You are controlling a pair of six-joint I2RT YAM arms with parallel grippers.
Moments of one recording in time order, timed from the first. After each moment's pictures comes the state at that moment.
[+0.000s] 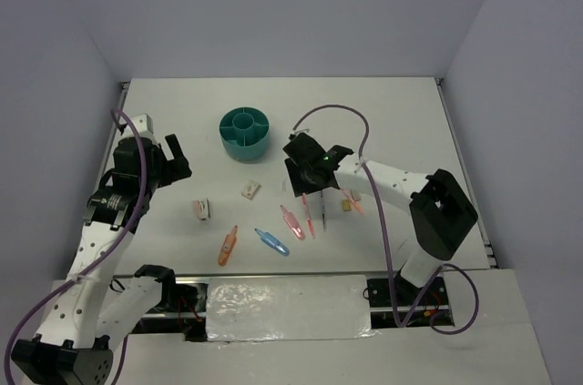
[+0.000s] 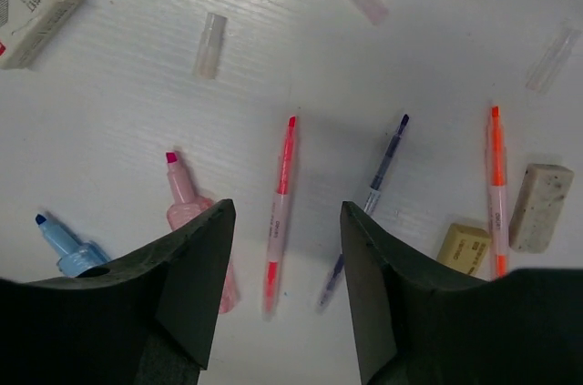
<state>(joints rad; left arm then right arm) -0.14 0.81 0.91 -0.67 -0.23 -0.37 0.80 1.66 1.18 -0.58 0.22 0.43</state>
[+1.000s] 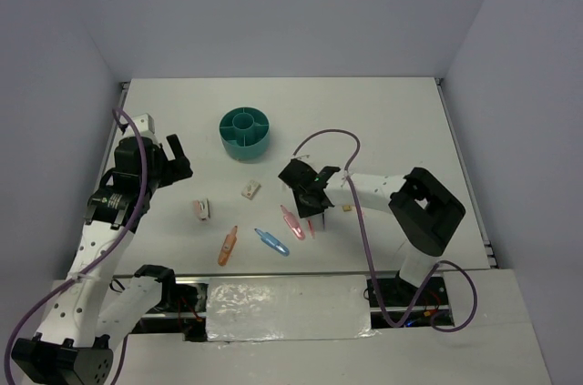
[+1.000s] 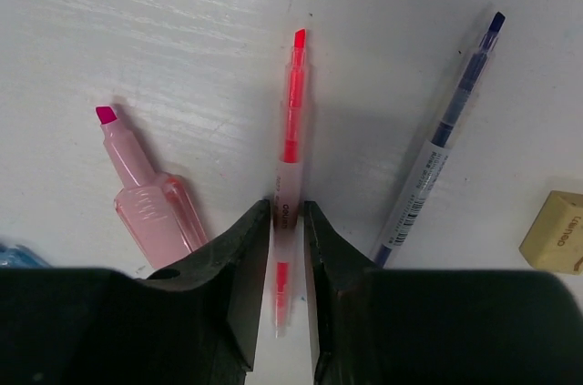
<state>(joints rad) -0.14 0.82 0.91 -0.67 -0.21 -0.37 0.88 1.72 1.01 -0.49 0.23 0.58</state>
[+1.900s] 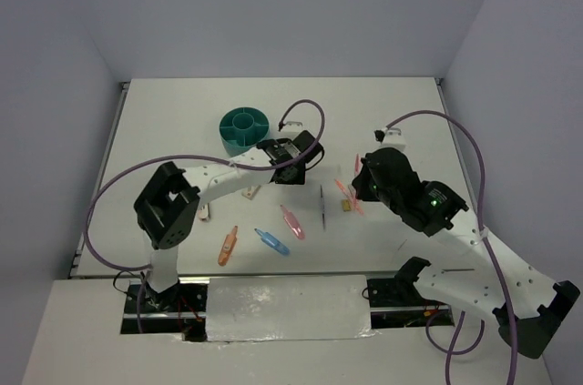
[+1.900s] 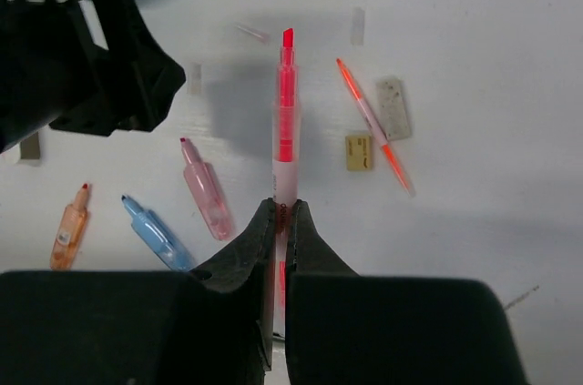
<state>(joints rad) -0.86 1.84 1.47 -0.70 -0.48 -0.74 0.71 0.89 0.97 -0.77 0.36 0.62</state>
